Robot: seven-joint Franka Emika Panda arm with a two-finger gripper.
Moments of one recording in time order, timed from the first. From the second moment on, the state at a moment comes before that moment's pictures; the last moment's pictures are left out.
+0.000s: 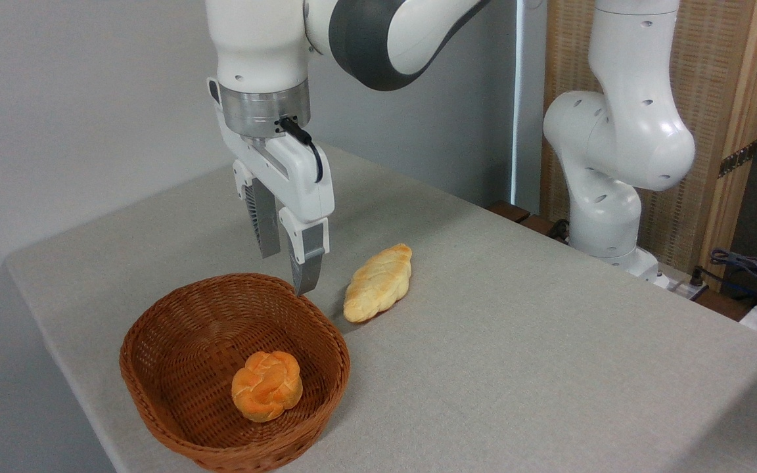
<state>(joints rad) -0.17 -0.08 0.07 -1.92 -0.14 1.91 0.80</state>
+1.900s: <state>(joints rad) -0.16 0.03 0.11 -1.93 -0.03 2.16 0.80</state>
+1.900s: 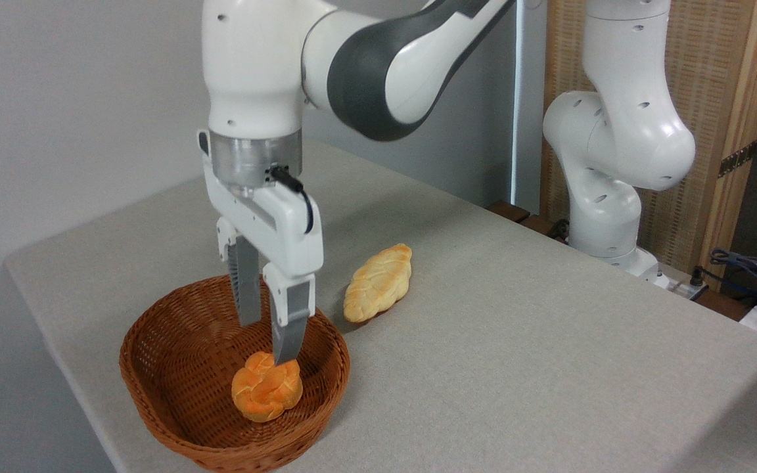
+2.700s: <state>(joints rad) -0.19 0.15 0.07 -1.93 0.12 2.24 0.80</state>
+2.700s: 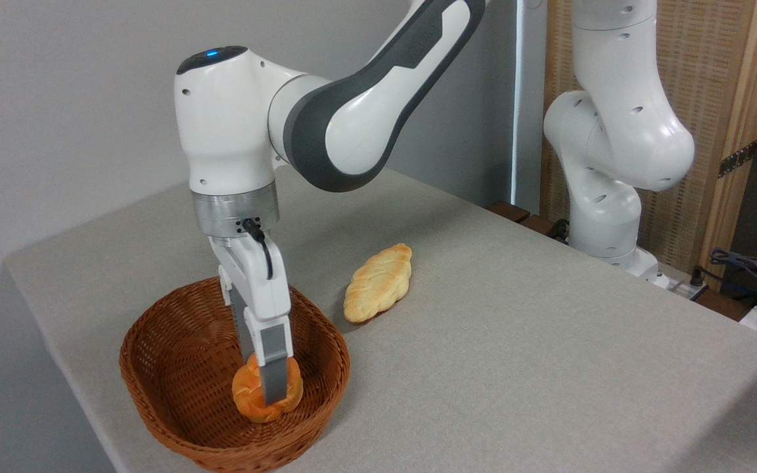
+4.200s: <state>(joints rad) -0.19 0.16 0.07 -1.92 0.13 2.28 0.76</state>
